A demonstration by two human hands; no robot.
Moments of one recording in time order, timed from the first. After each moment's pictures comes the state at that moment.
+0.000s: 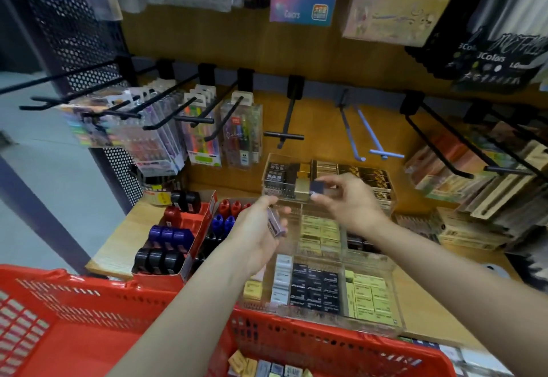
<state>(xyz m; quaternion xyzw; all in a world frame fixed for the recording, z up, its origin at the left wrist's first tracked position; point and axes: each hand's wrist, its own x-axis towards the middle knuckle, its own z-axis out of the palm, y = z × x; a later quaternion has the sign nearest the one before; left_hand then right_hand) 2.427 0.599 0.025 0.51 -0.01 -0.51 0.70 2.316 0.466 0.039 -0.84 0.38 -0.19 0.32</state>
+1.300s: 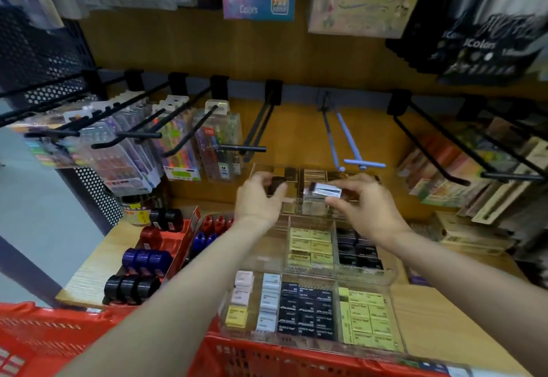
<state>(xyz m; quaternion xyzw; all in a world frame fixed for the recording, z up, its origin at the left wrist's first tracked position) 2.455 0.520 0.012 0.81 -0.33 -0.16 0.46 2.286 0.420 0.029 -0.86 0.36 -0.25 0.24</state>
